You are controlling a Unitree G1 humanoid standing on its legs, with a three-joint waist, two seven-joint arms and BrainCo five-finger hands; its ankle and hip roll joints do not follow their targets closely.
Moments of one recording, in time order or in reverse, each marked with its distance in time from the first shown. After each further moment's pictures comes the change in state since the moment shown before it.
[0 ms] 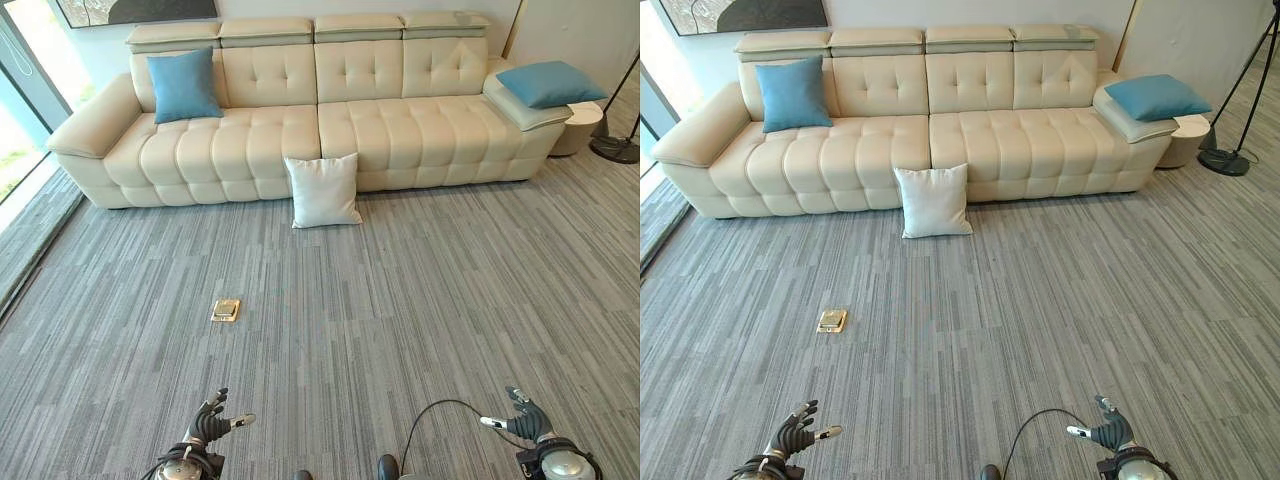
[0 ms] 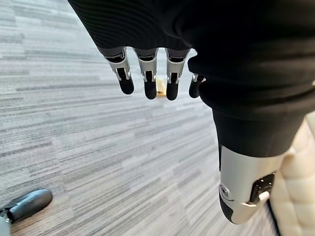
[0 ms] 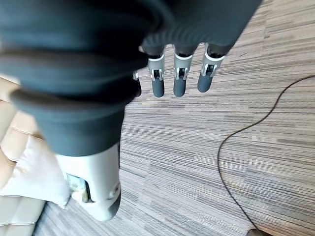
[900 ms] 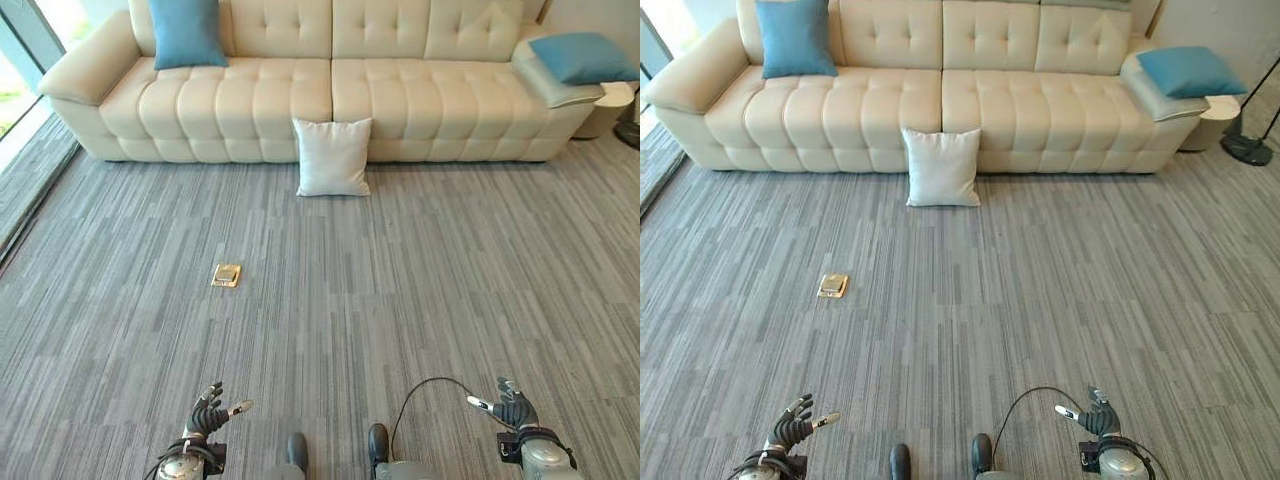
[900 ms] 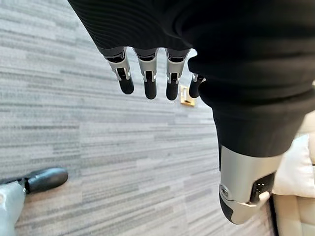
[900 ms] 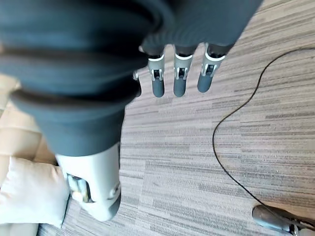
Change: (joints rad) left arm -0.016 -0.020 0.035 -0.043 -0.107 0.019 0.041; right arm -0.070 0.101 -0.040 0.031 0.136 0.025 -0.045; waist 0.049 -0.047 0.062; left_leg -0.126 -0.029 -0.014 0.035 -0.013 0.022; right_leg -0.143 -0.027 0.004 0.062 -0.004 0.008
